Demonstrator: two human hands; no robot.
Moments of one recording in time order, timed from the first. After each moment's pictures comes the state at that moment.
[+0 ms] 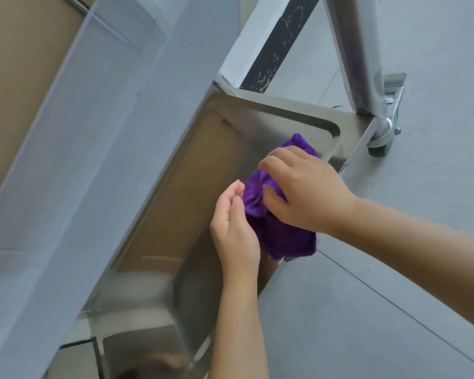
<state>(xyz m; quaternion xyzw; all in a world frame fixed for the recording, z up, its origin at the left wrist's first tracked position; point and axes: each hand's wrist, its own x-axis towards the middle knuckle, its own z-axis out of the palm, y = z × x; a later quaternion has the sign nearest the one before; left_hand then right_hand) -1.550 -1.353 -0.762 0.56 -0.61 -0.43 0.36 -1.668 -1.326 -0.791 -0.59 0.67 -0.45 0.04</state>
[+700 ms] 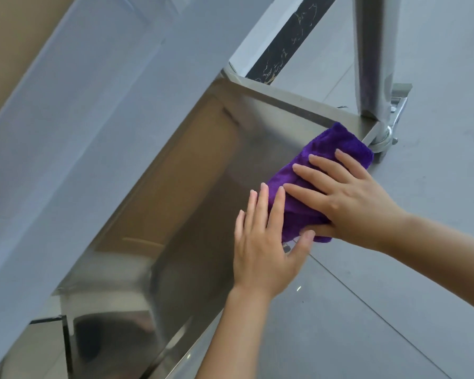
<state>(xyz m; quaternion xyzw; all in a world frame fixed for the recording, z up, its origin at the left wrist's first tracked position) -1.531 -1.322 -0.810 0.39 -0.92 -0.05 0.08 -1.704 -1.279 -0.840 -0.73 0.64 -0.22 -0.05</state>
